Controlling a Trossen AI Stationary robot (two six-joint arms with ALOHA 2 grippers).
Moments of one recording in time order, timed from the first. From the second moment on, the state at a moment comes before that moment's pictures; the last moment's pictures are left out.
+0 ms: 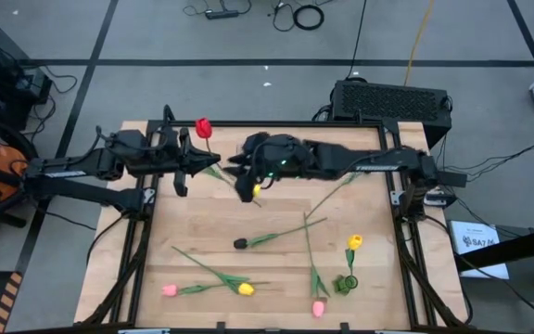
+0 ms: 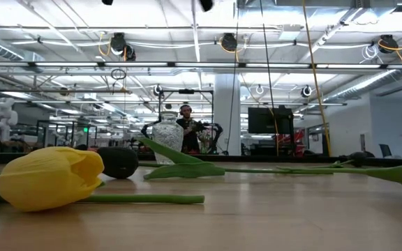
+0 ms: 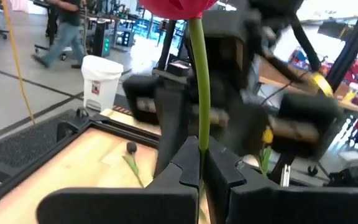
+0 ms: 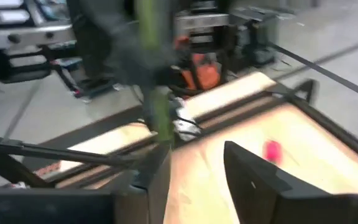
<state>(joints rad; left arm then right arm) 0.06 0.83 0.94 -0.13 -0.02 -0.27 0.00 1.84 1.89 -0.38 0.18 0.38</state>
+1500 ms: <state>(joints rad) 0.54 1.26 1.14 -0.24 -0.11 0.03 -0.04 0.70 0.81 -0.37 0.21 0.36</state>
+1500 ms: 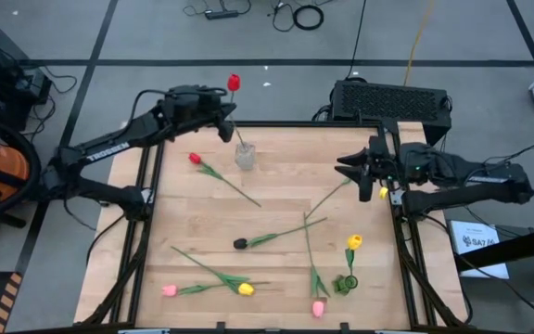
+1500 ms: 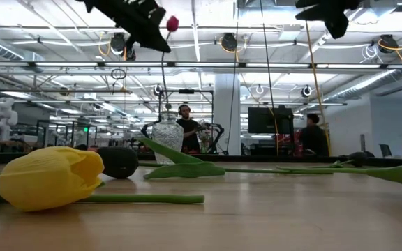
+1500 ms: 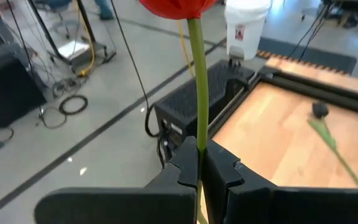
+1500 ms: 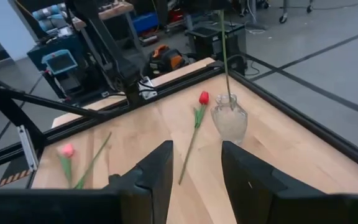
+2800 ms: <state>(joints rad) 0.40 1.06 1.13 -0.51 -0.11 -0.28 -0.06 0.75 0.81 -0.34 0.25 0.46</state>
